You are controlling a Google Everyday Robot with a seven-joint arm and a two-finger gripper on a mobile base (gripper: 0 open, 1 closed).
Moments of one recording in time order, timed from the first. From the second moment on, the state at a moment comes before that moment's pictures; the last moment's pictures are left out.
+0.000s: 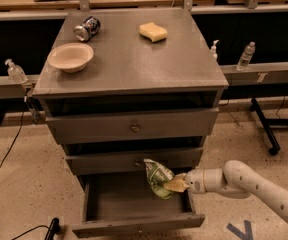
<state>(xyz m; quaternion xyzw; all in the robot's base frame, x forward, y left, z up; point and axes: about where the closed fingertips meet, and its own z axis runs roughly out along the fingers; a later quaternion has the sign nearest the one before) 0.532 -0.106 0.431 -0.28 0.80 0.45 0.28</state>
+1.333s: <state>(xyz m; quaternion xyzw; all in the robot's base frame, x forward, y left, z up) 0.538 -0.083 0.333 -0.28 0.82 0.44 0.24</state>
